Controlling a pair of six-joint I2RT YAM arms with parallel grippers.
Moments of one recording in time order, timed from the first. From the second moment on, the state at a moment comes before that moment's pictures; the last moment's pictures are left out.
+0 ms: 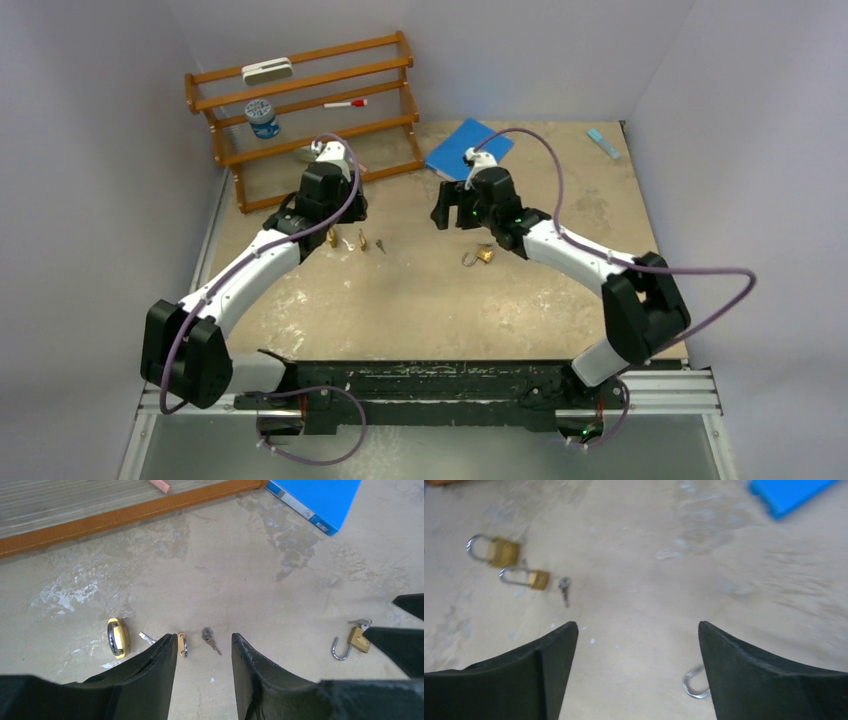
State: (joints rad) left arm -0.41 1.32 0.99 -0.24 -0.15 -0.36; right arm 0.58 1.60 1.04 -0.01 -0.05 0.38
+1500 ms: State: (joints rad) left arm -0.41 1.24 0.96 -0.19 -0.03 -0.39; right arm 0.44 1.84 1.22 -0.61 0.22 1.01
